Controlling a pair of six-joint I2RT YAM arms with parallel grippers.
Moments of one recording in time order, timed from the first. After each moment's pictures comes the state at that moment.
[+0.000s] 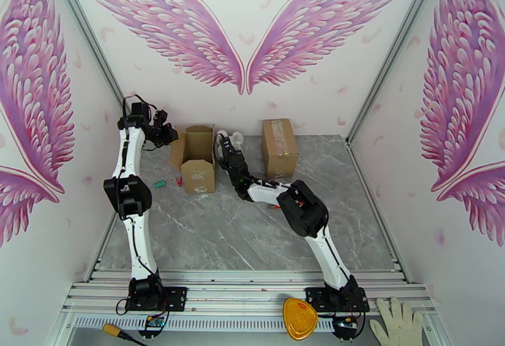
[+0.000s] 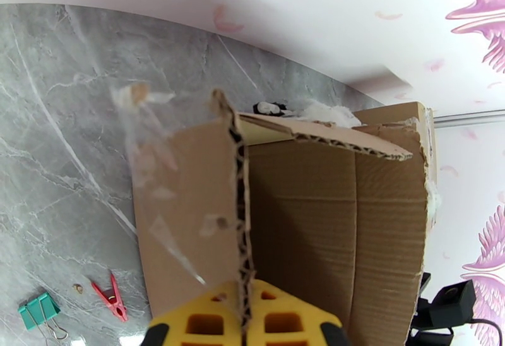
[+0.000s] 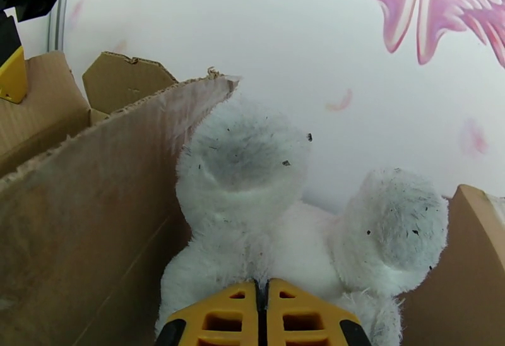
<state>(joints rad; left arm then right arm) 0.16 2.38 2.57 -1.21 0.63 -0.21 0.74 2.32 1.62 0.70 0.46 -0.18</state>
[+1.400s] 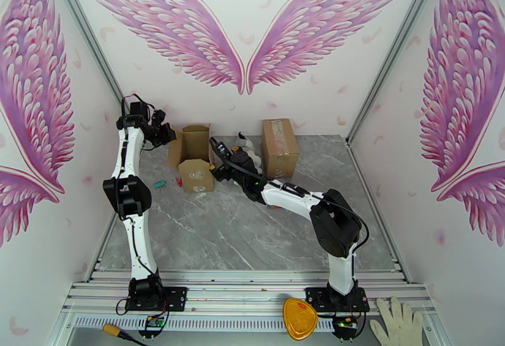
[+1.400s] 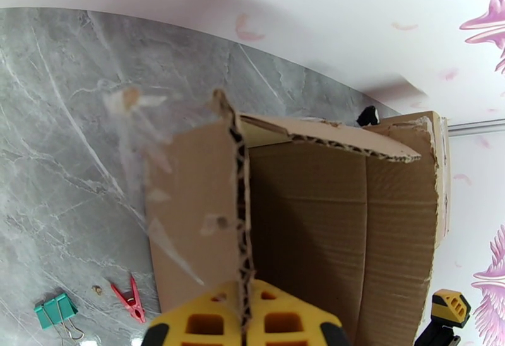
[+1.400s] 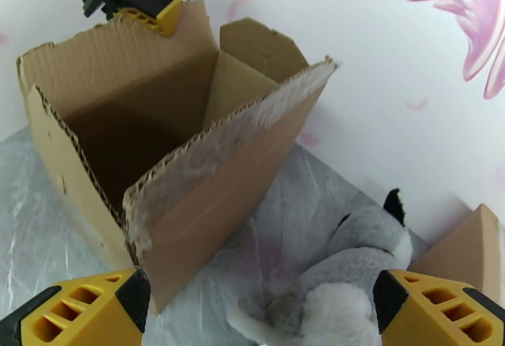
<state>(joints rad) 0.16 2.38 2.58 -1.21 0.57 -0.20 0.77 1.92 1.40 0.21 0.18 -0.22</state>
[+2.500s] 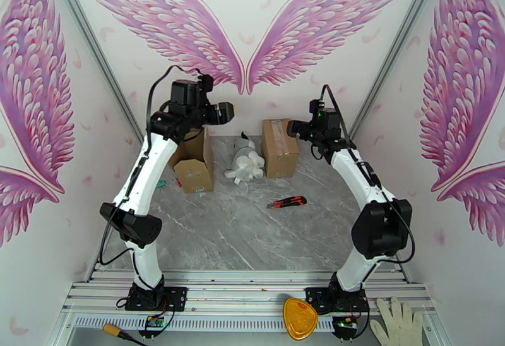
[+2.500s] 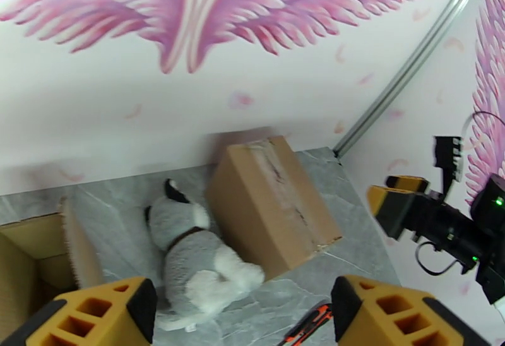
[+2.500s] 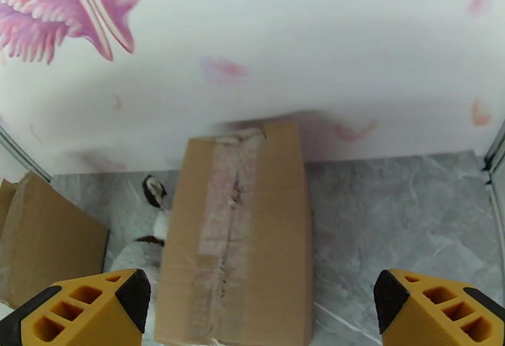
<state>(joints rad) -0.42 1.97 2.35 -0.80 0.21 -0.38 0.08 1.82 1.64 -0.32 -0.14 0.22</state>
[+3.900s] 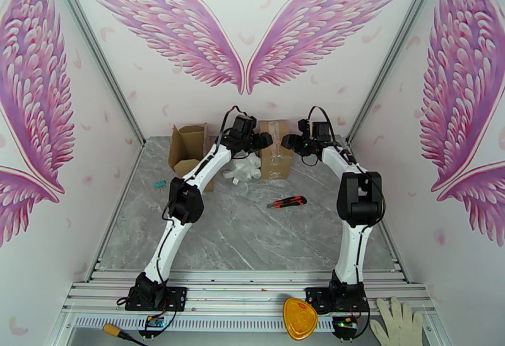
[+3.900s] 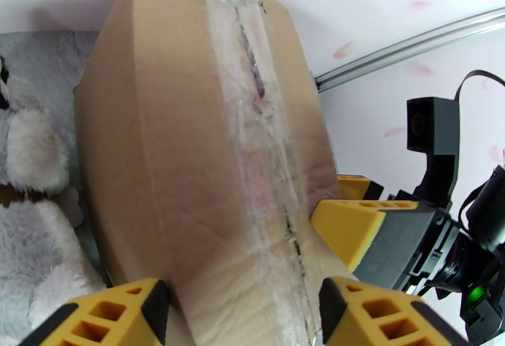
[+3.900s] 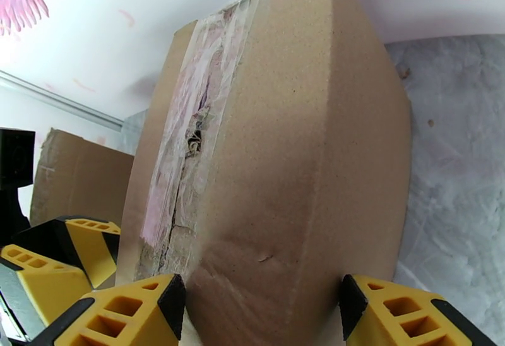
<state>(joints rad) -0.54 2.50 2.47 -0.60 0.35 -0.70 0.03 2.10 1.71 -0.29 -0.63 0.39</state>
